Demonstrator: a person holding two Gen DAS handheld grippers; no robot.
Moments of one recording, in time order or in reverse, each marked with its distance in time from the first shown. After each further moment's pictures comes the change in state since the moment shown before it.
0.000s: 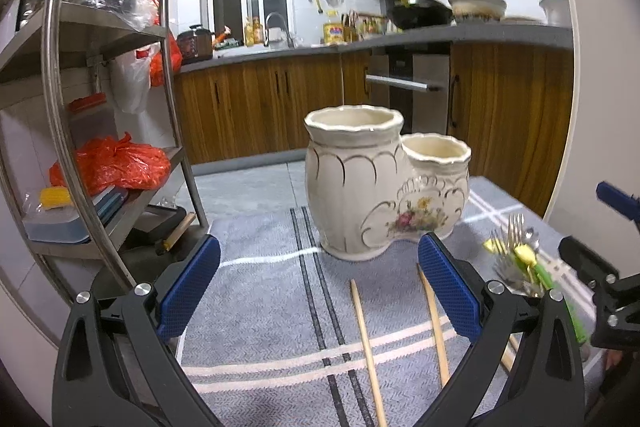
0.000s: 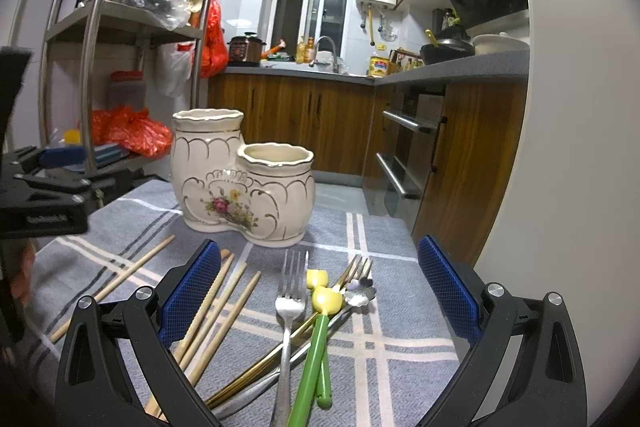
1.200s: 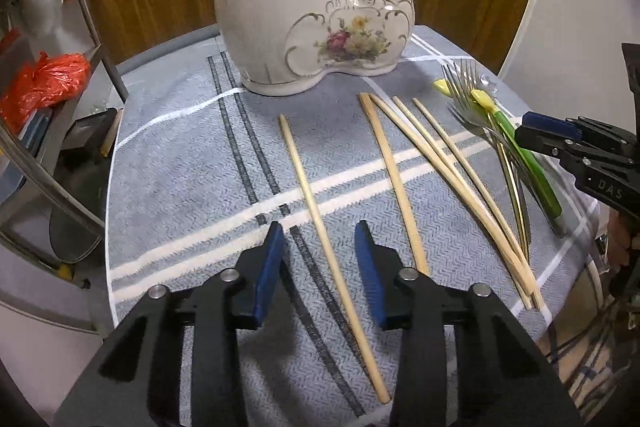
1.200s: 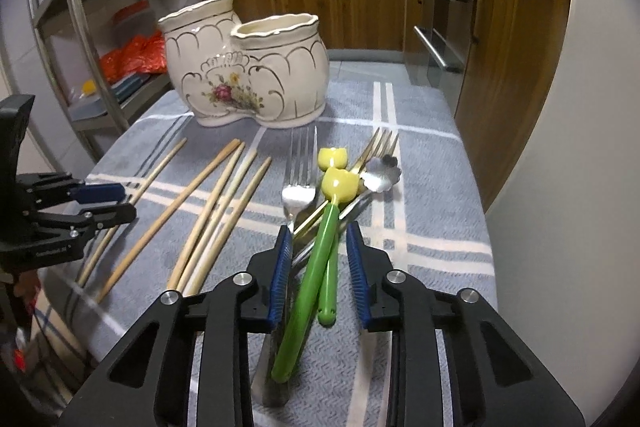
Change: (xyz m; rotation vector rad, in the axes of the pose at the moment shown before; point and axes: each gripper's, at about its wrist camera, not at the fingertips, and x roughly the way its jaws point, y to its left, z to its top) left arm 0.025 -0.004 -0.045 0.091 0.510 -0.259; right arm 0.044 -0.032 -0.016 0.156 0.490 0.218
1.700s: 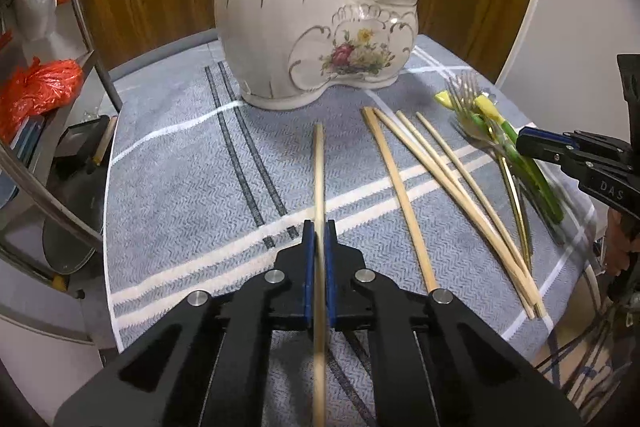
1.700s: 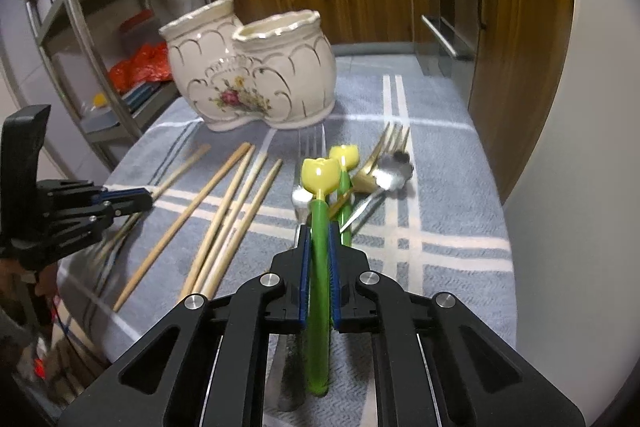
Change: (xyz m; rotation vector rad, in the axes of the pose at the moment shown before) left arm 0.000 0.013 0.008 0.007 -0.037 -0.050; right arm -0.005 -0.001 0.003 0.019 -0.026 0.057
